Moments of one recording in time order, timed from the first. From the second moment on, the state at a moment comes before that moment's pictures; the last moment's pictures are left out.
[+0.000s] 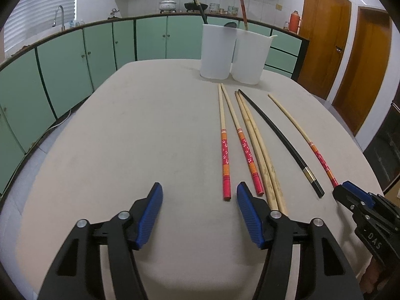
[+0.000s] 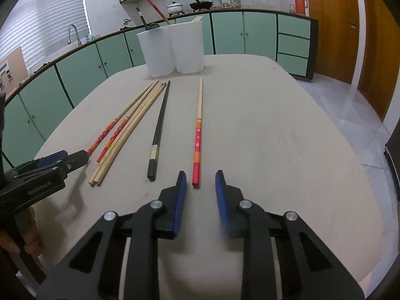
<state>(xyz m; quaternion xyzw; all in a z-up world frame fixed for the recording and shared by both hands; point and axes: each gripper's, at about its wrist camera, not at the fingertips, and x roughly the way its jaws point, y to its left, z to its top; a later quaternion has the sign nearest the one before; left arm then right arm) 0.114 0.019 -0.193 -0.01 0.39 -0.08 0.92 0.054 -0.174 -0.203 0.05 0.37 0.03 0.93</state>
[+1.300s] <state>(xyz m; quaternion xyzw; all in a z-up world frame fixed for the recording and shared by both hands) 0.112 0.009 -0.076 0.00 0.26 -0.11 0.96 0.069 -0.197 -0.105 0.05 0.31 0.05 0.95</state>
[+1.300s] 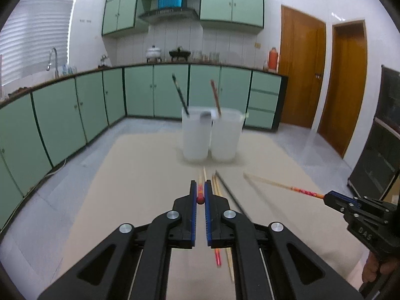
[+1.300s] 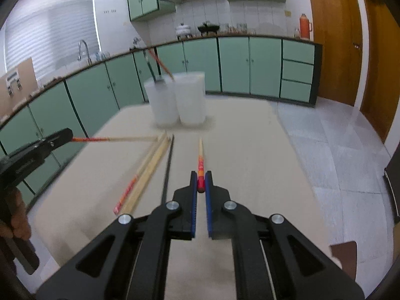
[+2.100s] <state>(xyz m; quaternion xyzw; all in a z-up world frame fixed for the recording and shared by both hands) 0.181 0.007 0.002 -0.01 0.24 -0.14 0.96 0.167 -0.226 0.010 0.05 0.30 0.11 0.95</state>
